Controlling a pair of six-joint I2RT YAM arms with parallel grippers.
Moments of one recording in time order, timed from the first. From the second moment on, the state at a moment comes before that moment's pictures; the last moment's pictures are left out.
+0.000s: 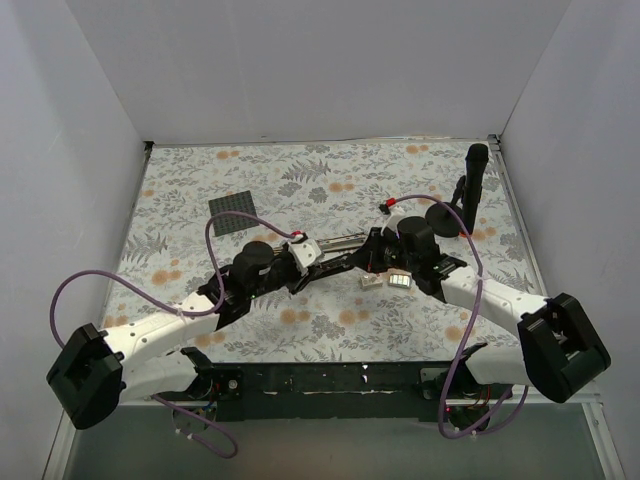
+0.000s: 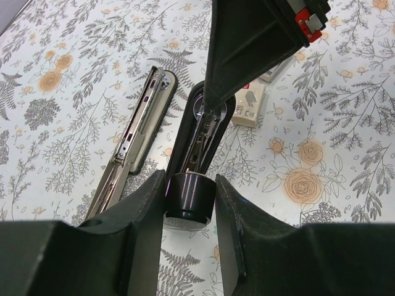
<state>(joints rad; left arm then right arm) -0.80 1.08 0.55 0.21 0.16 0.25 0.59 1.27 0.61 0.16 -0.31 0.56</state>
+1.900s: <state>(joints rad) -0.36 1.43 0.72 -0.14 0.09 0.06 0.27 1.79 0.90 -0.07 -0.64 0.36</state>
